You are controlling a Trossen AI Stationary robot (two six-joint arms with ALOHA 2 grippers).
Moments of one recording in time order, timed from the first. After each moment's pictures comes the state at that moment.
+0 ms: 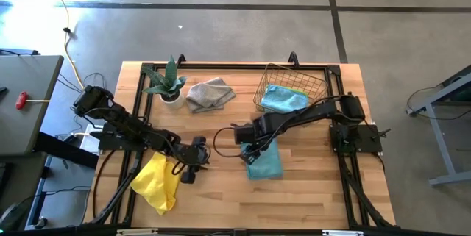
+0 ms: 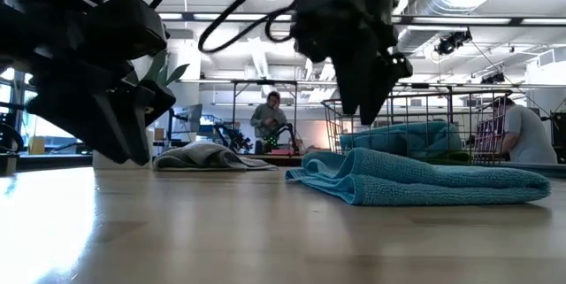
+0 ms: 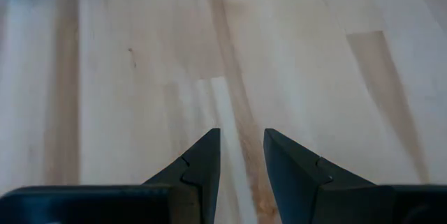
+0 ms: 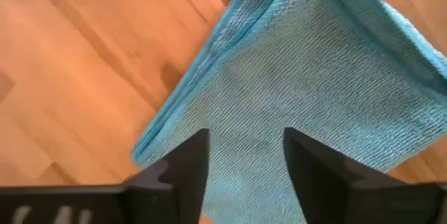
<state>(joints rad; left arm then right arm) -0.28 1.50 0.53 0.11 -0.06 -0.21 0.14 1.95 1.52 -0.98 -0.12 0.83</state>
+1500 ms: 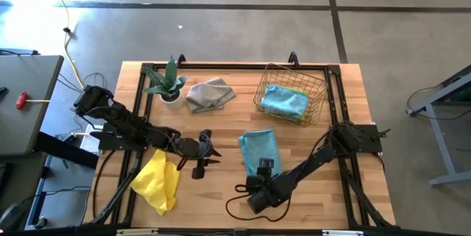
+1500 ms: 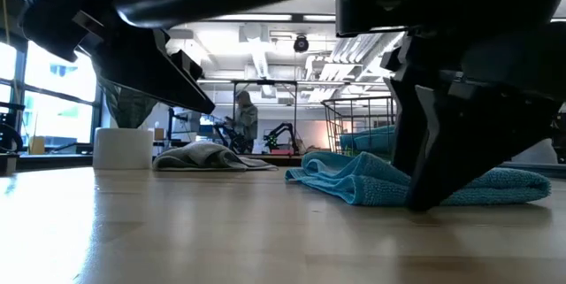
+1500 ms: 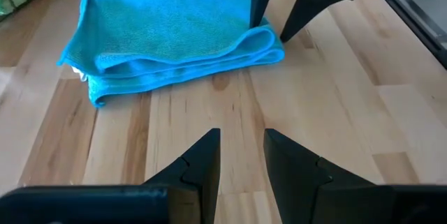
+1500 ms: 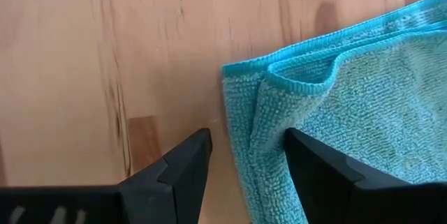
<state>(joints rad) -0.23 1.50 0.53 0.37 -0.17 -0.18 0.59 2.17 1.53 -0.83 0.42 0.62</state>
